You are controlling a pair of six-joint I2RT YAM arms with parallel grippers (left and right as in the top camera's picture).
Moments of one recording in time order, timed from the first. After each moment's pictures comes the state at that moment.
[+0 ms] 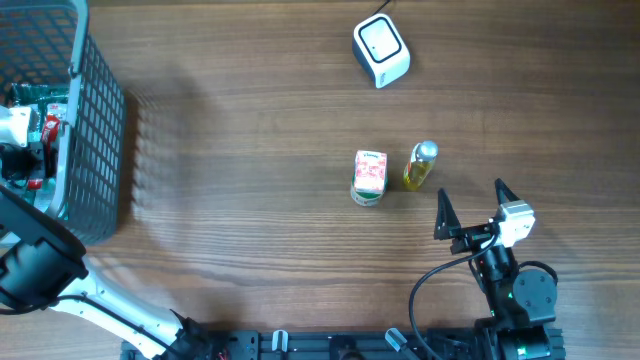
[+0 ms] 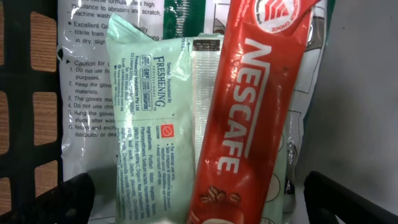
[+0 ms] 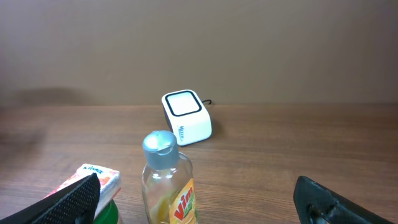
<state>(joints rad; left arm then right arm) 0.79 2.13 1.64 -0.72 0.12 0.70 0.13 0.01 0.01 0.00 -0.06 0.09</state>
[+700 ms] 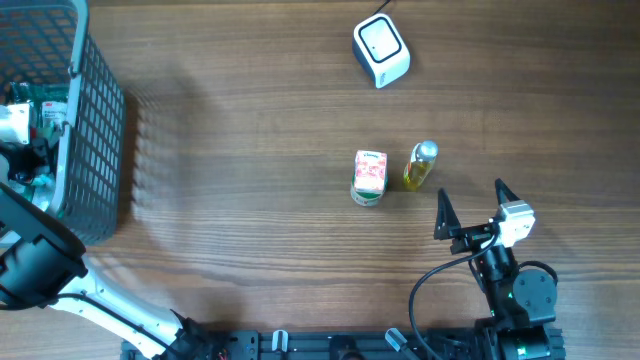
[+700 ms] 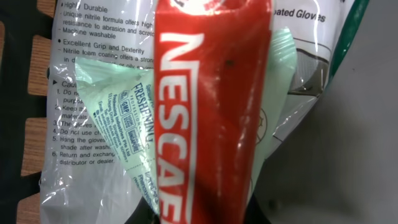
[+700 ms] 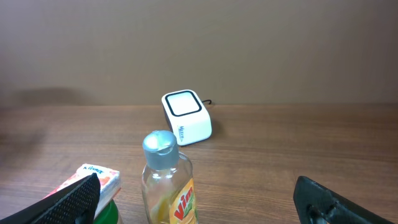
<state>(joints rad) 0.79 2.14 1.59 -0.59 0.15 0.62 0.13 0.01 0.01 0.00 -0.06 0.09</state>
